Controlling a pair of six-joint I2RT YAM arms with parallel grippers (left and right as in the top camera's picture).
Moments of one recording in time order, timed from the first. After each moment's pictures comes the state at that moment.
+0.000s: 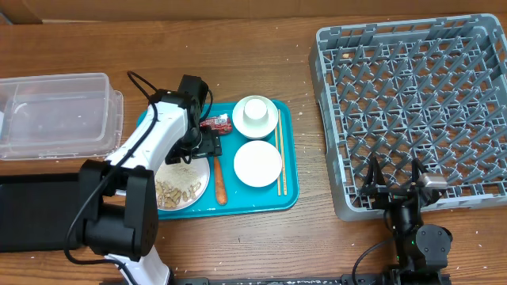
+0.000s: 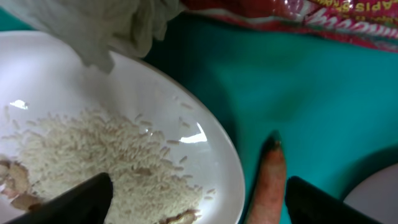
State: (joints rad) left arm -0.21 1.87 1.29 -1.01 -0.02 -0.41; right arm 0.01 0.01 0.02 -0.03 -0.02 0.22
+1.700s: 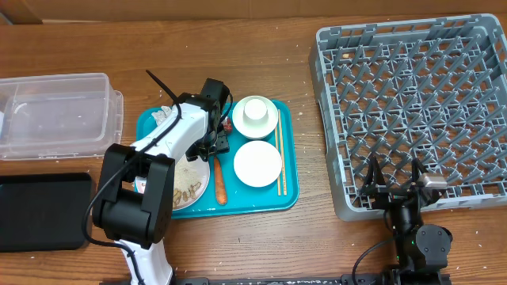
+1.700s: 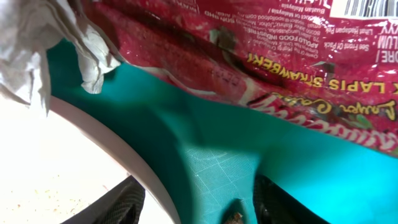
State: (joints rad) left arm -0.30 1.97 1.30 -0.88 -0.12 -0.60; right arm 0.01 0.01 0.02 -0.03 -0.02 0.22
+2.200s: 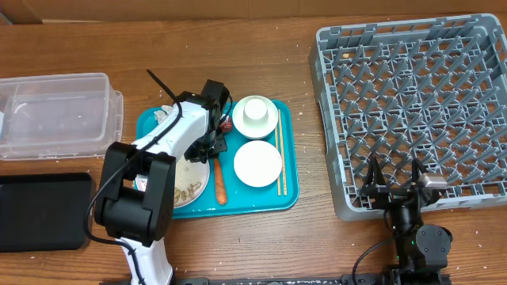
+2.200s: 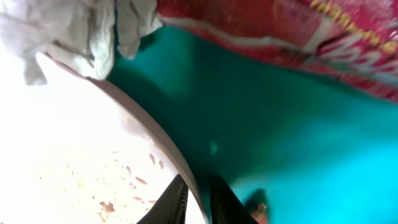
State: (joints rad) left arm -0.30 1.99 1.32 -0.96 -0.13 -0.61; right arm 0.01 0.01 0.02 -0.03 -0.02 0.22
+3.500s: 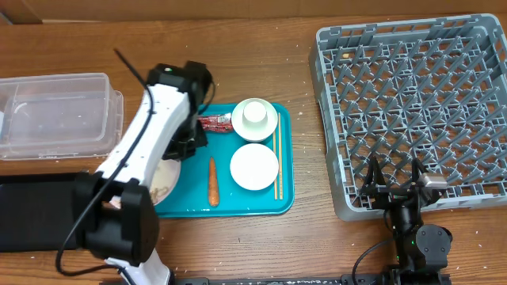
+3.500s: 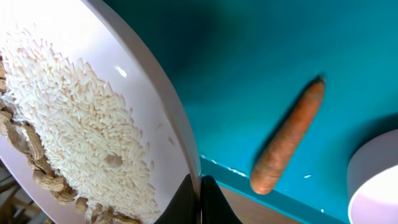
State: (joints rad) left arm -0.24 1.85 1.55 -1.49 -0.19 -0.63; right arm 0.01 0.01 0.02 -0.03 -0.02 0.22
